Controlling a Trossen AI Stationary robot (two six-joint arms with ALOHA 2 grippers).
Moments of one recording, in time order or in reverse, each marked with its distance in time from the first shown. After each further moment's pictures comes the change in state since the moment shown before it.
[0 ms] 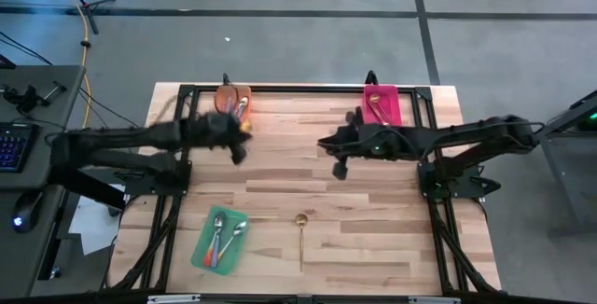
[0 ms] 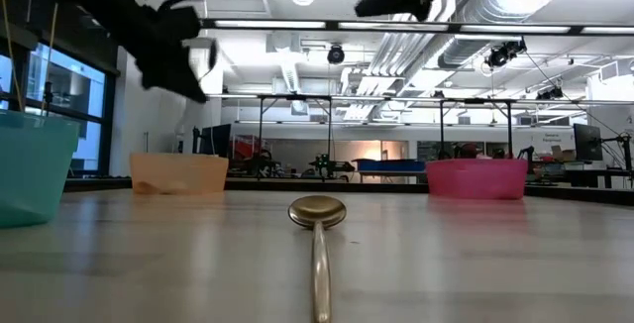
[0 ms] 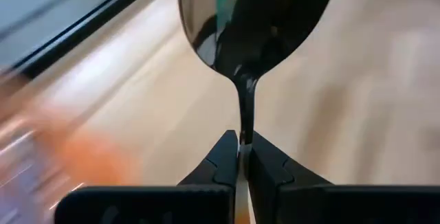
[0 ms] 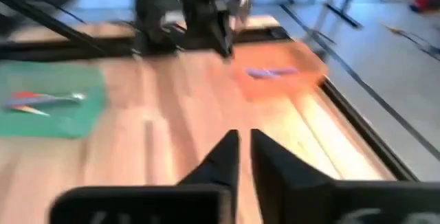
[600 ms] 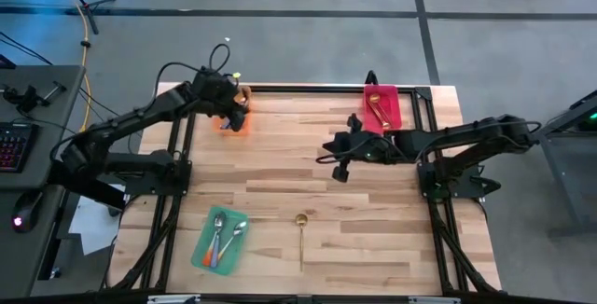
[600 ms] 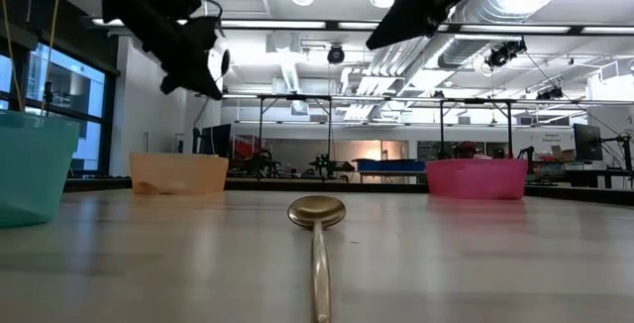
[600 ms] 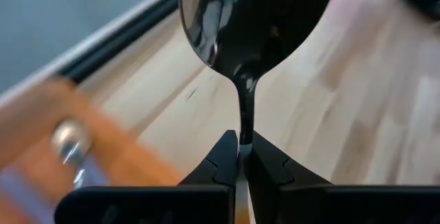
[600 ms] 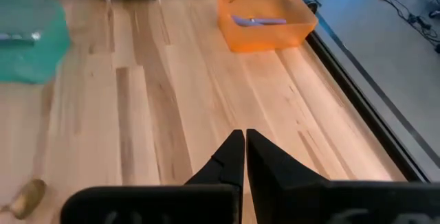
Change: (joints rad) left arm 0.518 0.177 0.221 -0.152 0.407 0.171; right arm 0.019 0.034 -0.002 -0.159 0.088 0.018
